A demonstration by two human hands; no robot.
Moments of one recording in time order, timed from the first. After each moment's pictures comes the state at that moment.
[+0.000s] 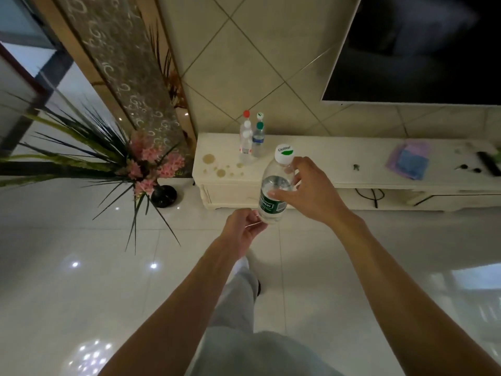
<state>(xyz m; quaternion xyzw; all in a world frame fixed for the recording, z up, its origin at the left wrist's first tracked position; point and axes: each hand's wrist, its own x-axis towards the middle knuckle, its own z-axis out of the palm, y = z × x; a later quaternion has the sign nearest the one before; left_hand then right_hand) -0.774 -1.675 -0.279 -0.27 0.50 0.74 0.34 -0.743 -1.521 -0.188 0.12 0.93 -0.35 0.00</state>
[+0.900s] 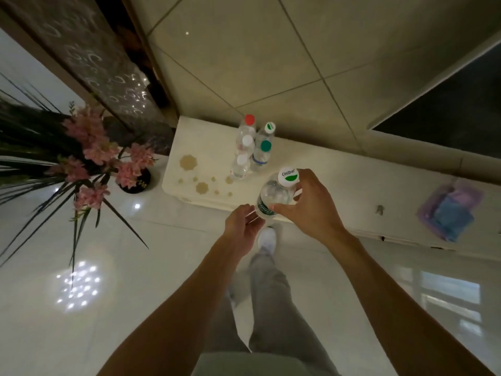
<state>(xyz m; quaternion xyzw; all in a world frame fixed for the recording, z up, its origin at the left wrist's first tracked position) -1.083 -1.520 -0.417 -0.46 0.38 0.75 0.31 -1.081 -1.385 -0.319 0.16 0.90 -0.38 0.11</state>
